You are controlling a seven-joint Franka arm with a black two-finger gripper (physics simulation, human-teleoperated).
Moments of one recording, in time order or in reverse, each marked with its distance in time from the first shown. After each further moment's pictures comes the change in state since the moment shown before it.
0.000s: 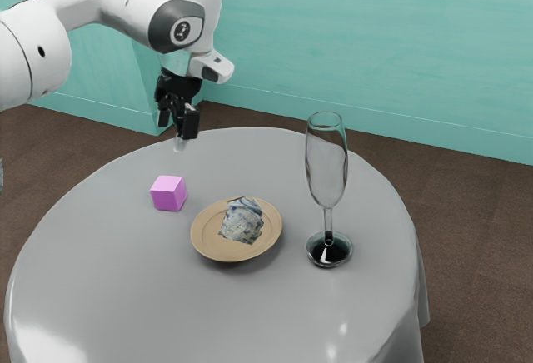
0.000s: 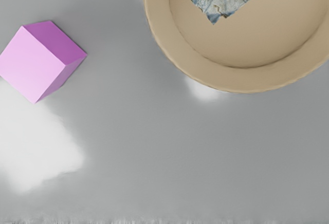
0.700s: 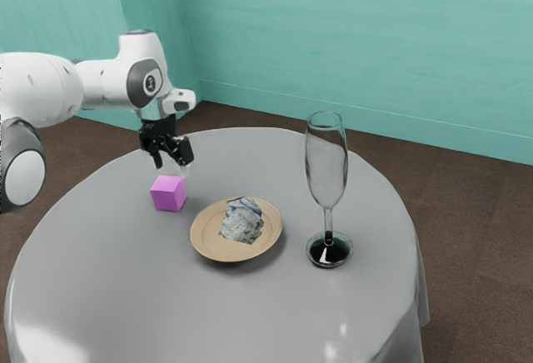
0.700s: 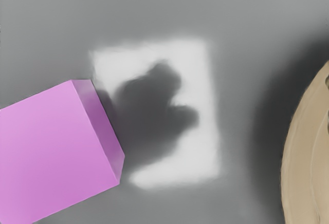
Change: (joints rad) arm 0.100 0.205 0.215 -0.103 -0.457 0.464 -0.018
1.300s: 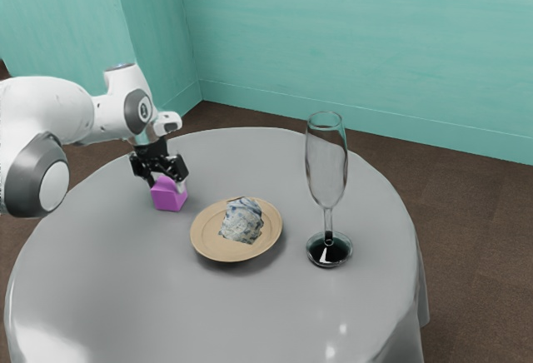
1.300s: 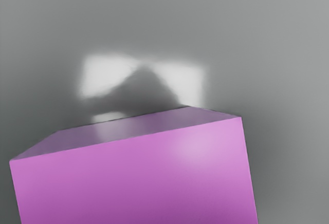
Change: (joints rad) arm 0.032 0.165 0.070 0.029 -0.182 0.119 -0.026
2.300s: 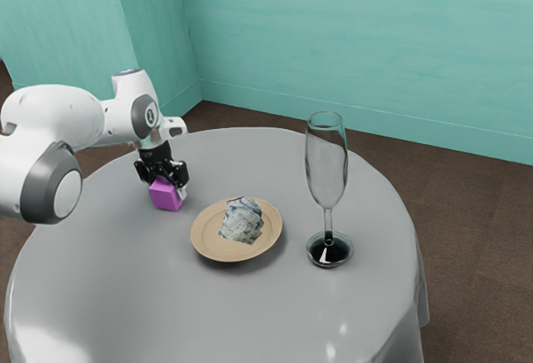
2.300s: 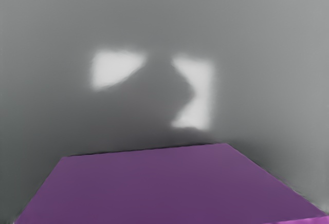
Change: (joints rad) arm -0.001 0.073 0.014 0.078 0.005 -0.016 -0.025
